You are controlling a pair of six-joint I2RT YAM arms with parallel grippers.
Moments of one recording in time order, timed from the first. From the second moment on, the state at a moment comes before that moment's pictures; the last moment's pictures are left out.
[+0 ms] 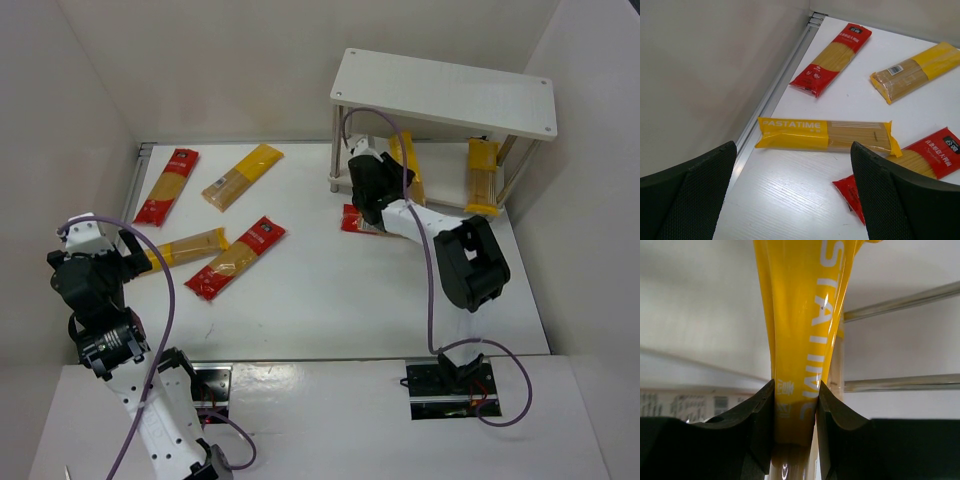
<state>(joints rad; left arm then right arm) 0.61 0.46 0.83 -0.56 0.16 0.04 0.50 1.86 1.26 0.14 1.02 -0.59</state>
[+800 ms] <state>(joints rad) 0.61 0.46 0.82 -0.57 0.17 0.04 0.31 2.09 1.27 0.58 1.08 -0.97</state>
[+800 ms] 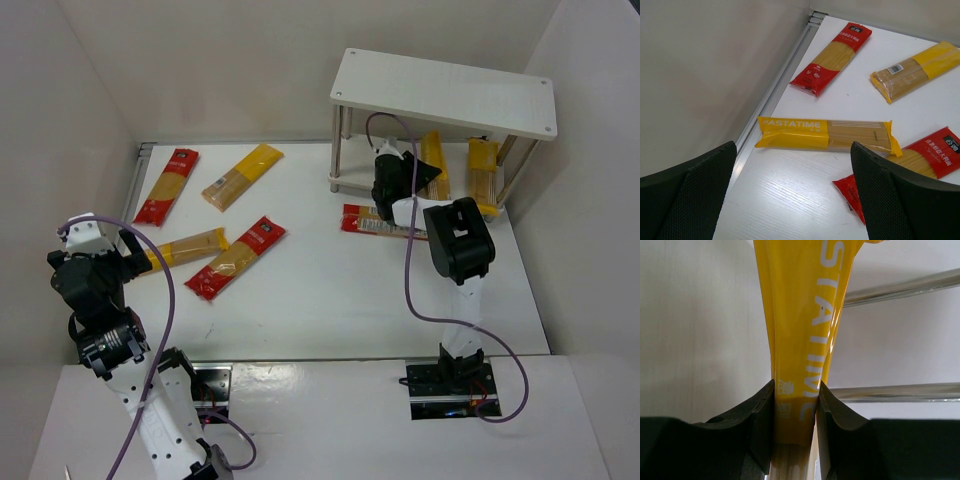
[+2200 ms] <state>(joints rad) 0.61 0.46 0.82 -0.57 0.18 0.04 0.13 2.35 1.66 0.48 1.11 -0.92</state>
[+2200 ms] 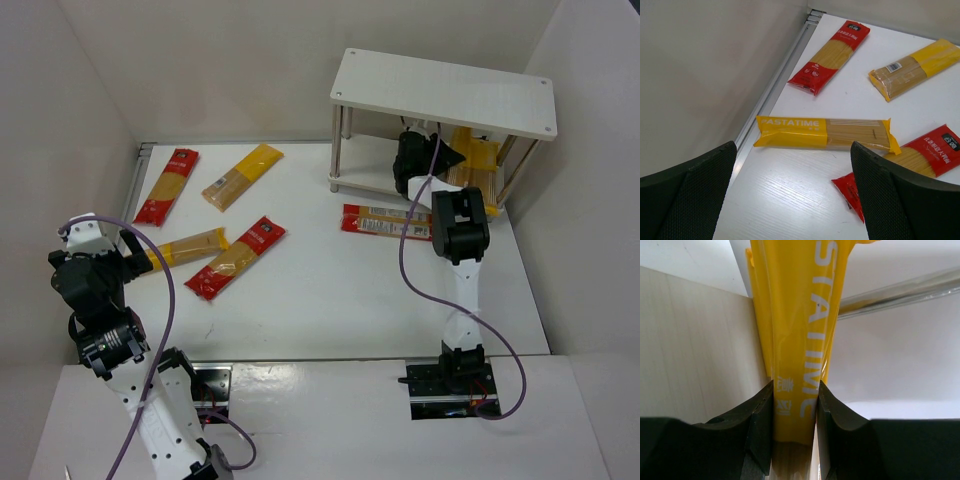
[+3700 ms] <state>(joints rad) 0.62 0.46 0.82 -0.57 0.18 0.04 0.08 2.49 1.88 0.42 1.07 -1.03</state>
